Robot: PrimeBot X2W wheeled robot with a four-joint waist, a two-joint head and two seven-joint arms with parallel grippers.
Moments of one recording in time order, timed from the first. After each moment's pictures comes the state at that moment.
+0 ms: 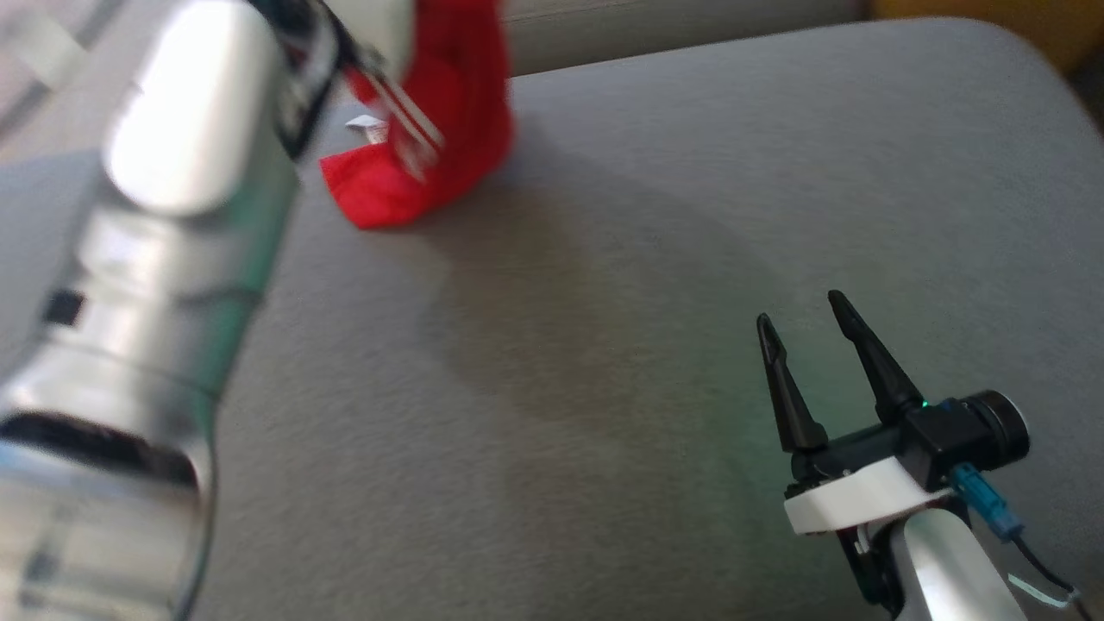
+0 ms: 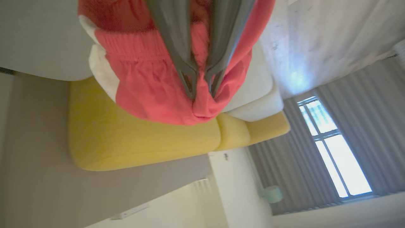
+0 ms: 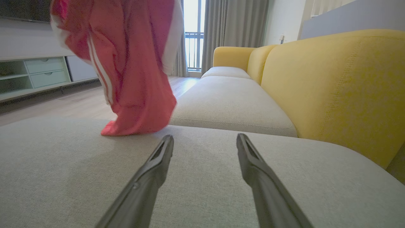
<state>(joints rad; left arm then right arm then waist) -1.22 0.14 -0.53 0.79 -0.32 -0.13 0.07 -0.09 -0.08 0.17 0.17 0.00 0.13 -0.26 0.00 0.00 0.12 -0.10</state>
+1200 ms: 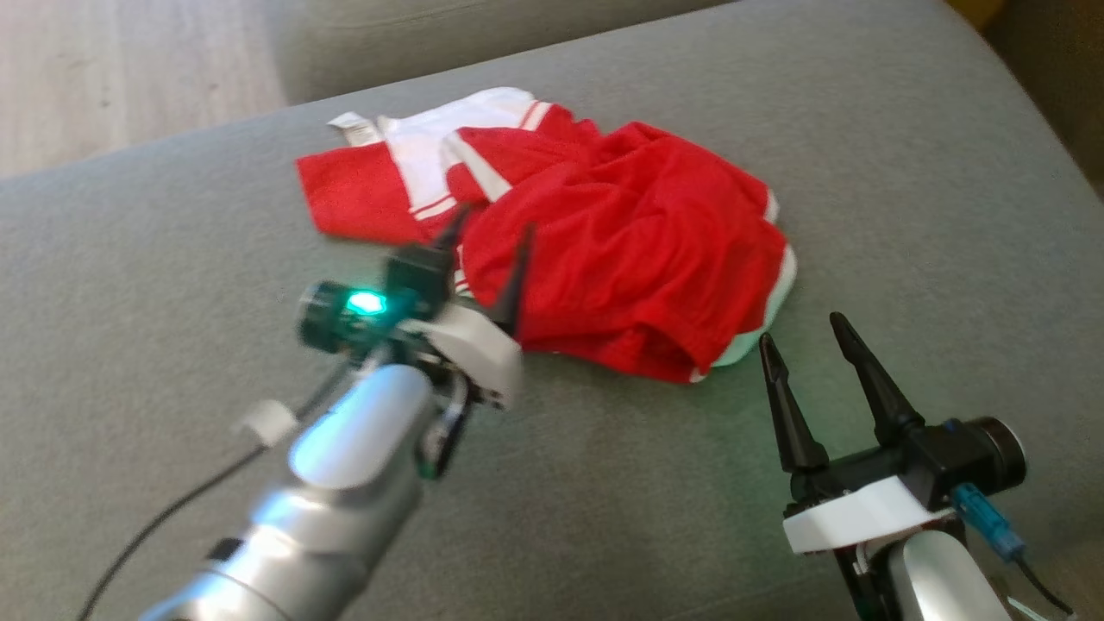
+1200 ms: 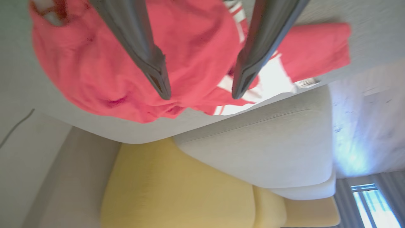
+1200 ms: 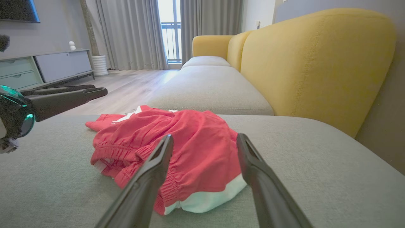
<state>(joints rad) -0.72 0.08 -0.83 0.72 -0.60 0.12 -0.15 -0.04 -0.05 0.16 0.16 0.02 0.13 -0.26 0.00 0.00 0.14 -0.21</state>
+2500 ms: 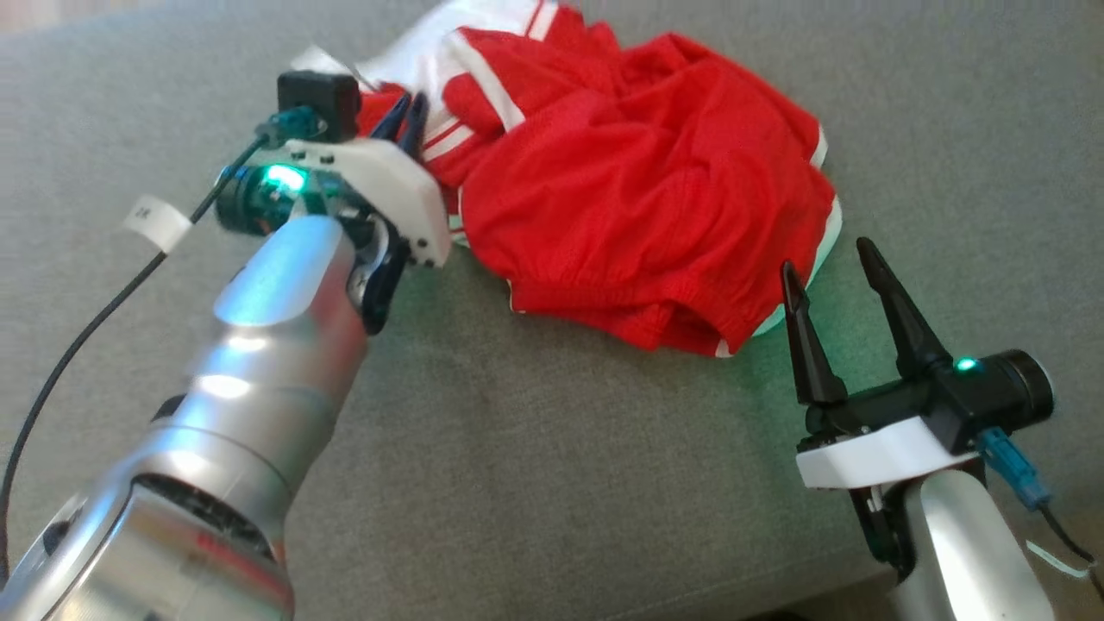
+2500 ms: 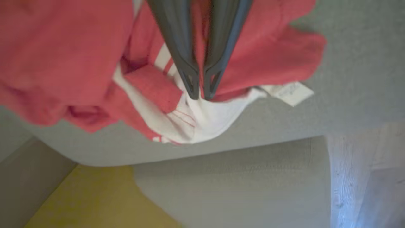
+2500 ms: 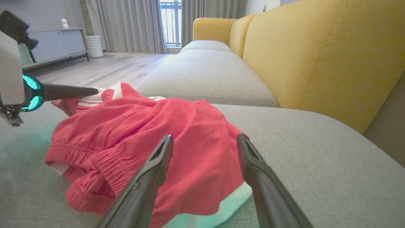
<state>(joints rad) -1.06 0.04 -0.77 1.16 -0.77 -0.11 -0.02 -0.15 -0.06 0.13 0.13 0.01 0.13 -0.26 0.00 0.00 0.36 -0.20</state>
